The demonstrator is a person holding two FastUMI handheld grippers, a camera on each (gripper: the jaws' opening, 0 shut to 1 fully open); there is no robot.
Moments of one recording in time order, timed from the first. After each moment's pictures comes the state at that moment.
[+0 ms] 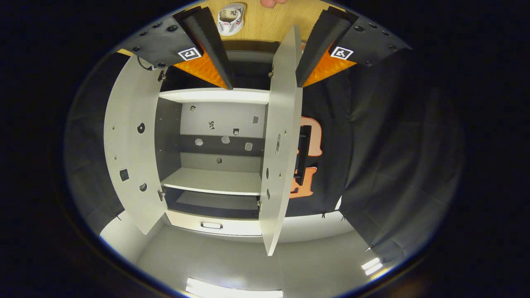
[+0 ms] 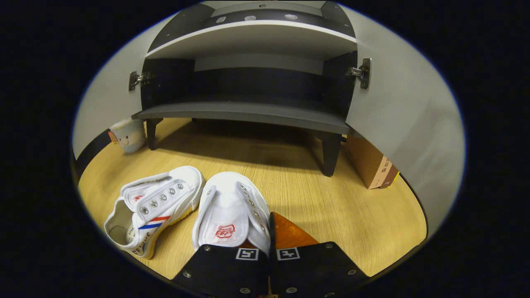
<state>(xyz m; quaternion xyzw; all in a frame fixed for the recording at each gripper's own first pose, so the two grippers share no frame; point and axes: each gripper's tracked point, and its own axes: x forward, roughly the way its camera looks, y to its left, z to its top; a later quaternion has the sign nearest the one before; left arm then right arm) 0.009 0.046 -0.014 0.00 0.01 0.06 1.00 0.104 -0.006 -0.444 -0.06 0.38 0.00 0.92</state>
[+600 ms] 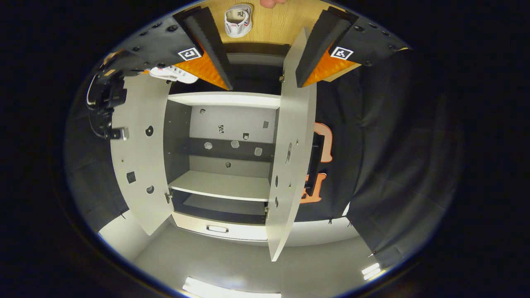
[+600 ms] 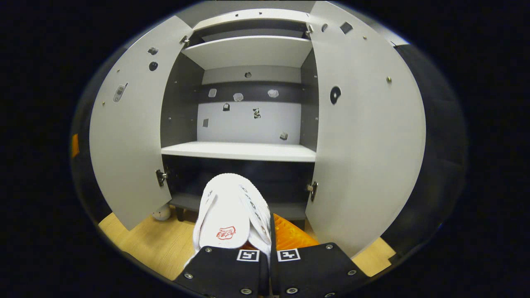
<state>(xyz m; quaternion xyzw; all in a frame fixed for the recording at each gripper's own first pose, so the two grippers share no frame) 0.019 0.028 -0.032 -0.01 0.01 0.02 1.00 0.114 0.021 -0.168 -0.04 0.18 -0.02 0.98</state>
